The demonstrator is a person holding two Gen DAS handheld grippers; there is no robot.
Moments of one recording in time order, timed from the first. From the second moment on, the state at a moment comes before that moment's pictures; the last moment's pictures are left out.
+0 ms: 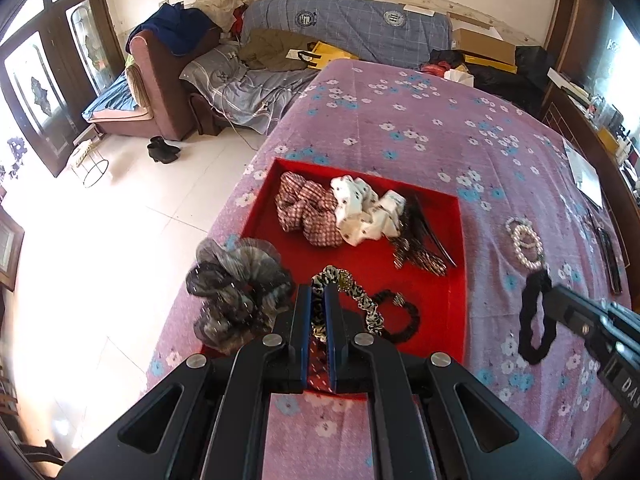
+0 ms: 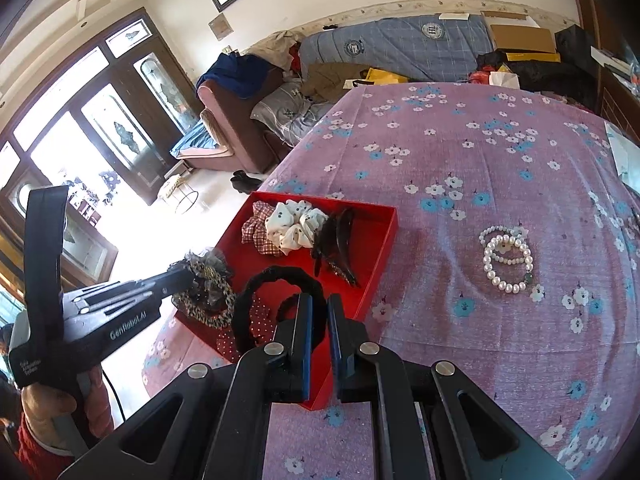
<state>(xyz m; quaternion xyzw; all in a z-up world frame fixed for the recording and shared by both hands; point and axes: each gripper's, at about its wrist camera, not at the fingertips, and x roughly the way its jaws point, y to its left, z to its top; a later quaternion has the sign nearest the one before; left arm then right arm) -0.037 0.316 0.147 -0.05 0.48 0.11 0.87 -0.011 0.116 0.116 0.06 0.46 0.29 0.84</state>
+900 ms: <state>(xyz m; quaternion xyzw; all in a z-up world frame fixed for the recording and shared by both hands) 0.056 0.324 0.076 -0.08 0.54 0.01 0.84 -0.009 0.182 0.049 0.01 0.50 0.31 0.81</state>
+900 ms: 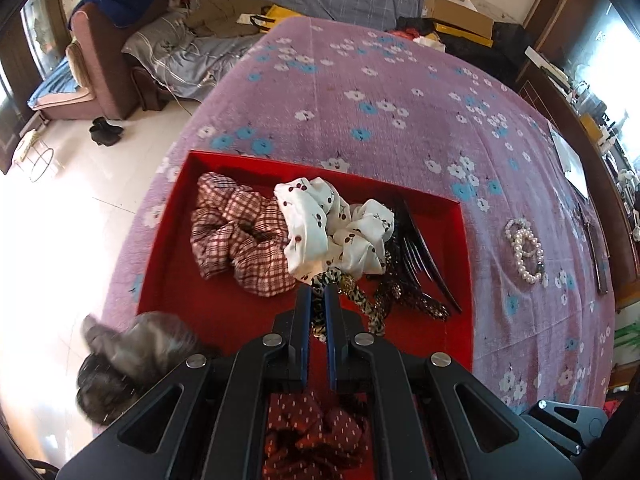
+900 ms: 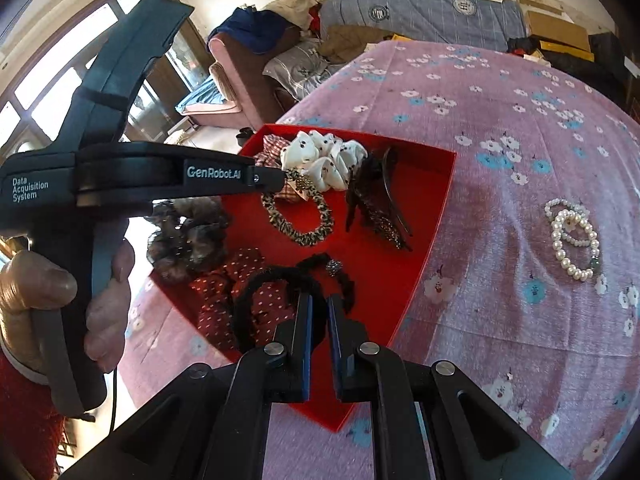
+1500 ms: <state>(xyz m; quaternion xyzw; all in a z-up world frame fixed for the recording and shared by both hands) 0.054 0.332 0.065 -0.06 0.55 0.04 0.83 -0.007 0.199 0.027 -0.02 0.52 0.31 0.80</state>
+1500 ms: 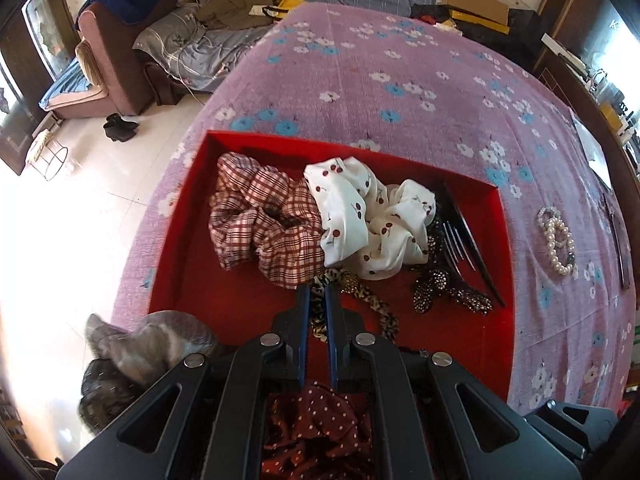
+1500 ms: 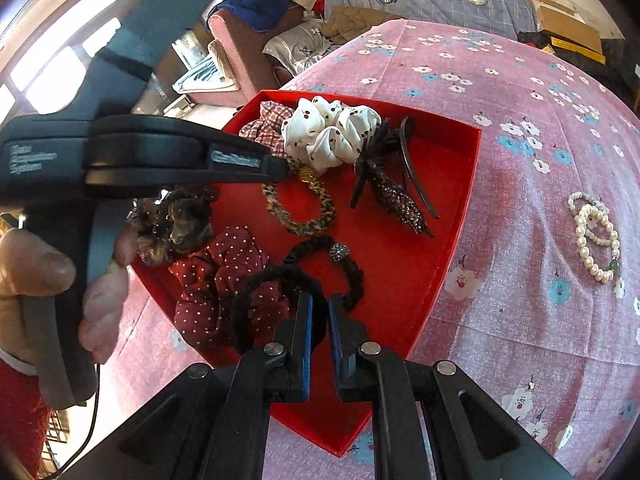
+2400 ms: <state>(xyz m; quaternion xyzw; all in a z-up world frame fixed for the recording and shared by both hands) -0.001 0.276 0.151 -0.07 0.48 0.06 0.87 -0.016 0.069 0.051 0.07 0.51 0.25 0.82</state>
